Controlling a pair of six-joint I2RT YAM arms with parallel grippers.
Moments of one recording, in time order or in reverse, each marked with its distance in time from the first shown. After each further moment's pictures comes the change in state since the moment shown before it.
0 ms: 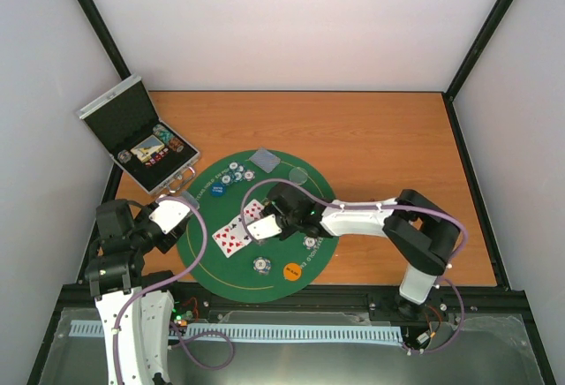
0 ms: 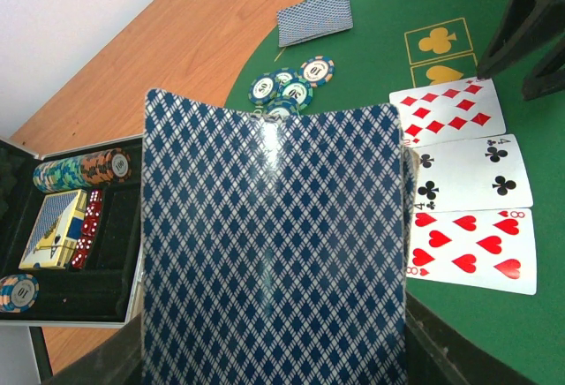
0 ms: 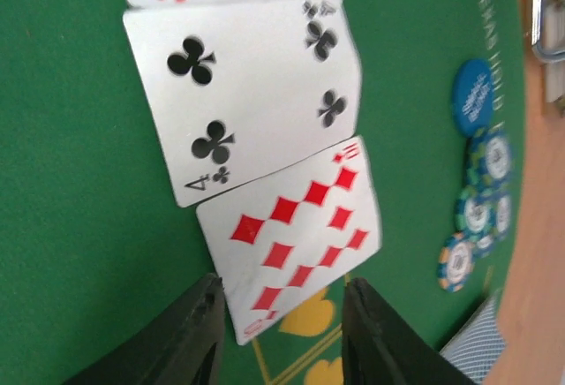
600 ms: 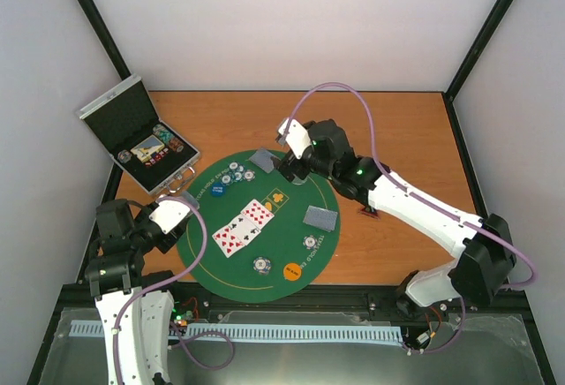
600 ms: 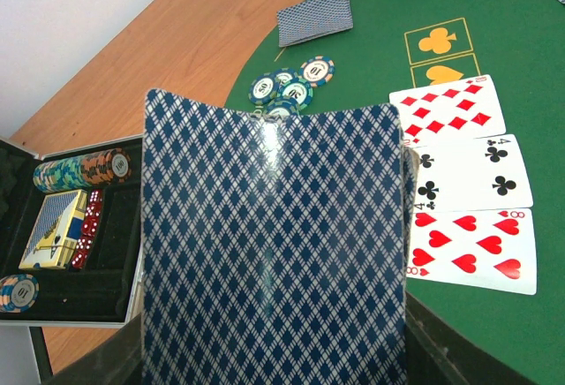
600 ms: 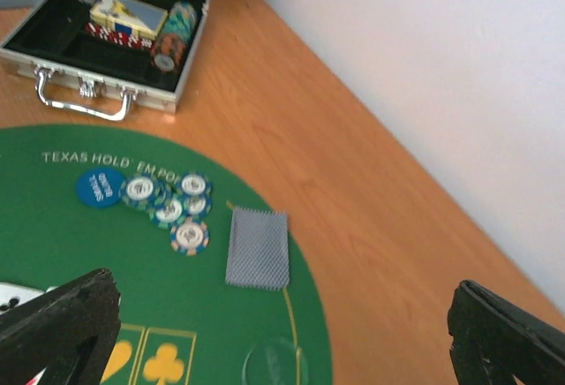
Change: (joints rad) left arm 0.000 0.000 0.000 0.000 0.000 0.000; right arm -0.216 -0.334 0.275 -0.178 0.083 0.882
